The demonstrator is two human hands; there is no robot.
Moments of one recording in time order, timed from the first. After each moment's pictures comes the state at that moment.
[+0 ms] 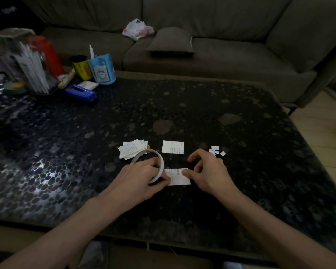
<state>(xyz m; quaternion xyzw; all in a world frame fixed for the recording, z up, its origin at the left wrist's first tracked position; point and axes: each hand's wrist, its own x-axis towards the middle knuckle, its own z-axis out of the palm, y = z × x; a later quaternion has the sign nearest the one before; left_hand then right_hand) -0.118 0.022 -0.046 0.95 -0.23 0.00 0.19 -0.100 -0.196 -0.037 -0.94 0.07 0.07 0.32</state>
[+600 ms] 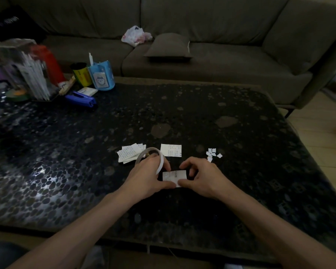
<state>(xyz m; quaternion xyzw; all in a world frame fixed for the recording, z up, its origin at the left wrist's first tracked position) -0.100 -0.004 -0.041 0.95 -0.13 -0.06 0.28 -0.098 -0.206 -0.032 -0.94 -0.03 0.17 0.30</state>
